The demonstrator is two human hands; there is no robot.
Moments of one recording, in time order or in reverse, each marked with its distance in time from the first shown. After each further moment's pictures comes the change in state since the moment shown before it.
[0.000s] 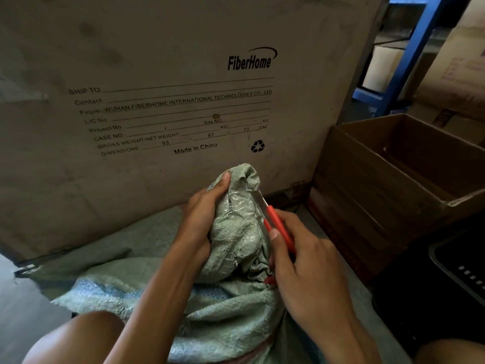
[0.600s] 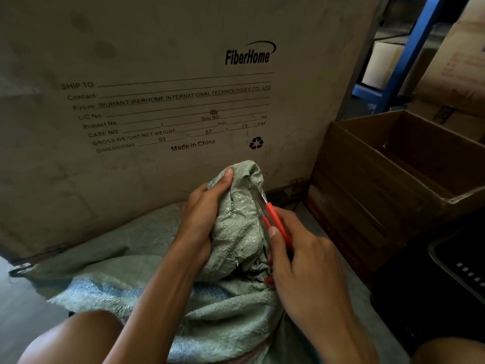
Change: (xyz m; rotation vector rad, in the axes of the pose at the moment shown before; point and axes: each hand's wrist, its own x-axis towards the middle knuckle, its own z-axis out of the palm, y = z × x) left_hand -0.003 -0.002 0.005 0.031 0.010 0.060; right_hand -0.001 -0.008 -0.002 -0.049 -0.014 0.026
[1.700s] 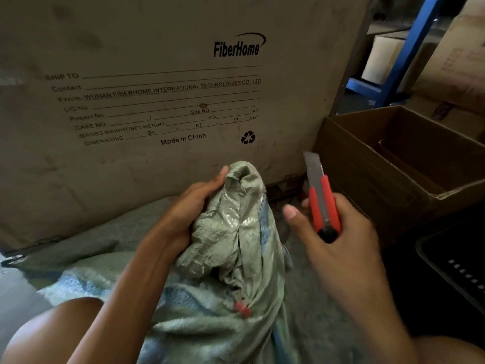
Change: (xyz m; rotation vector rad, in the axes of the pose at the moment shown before) left_hand -0.002 0.004 0.003 0.077 -0.218 -0.064; right_hand 0.008 0.031 -0.046 0.406 0.109 0.201
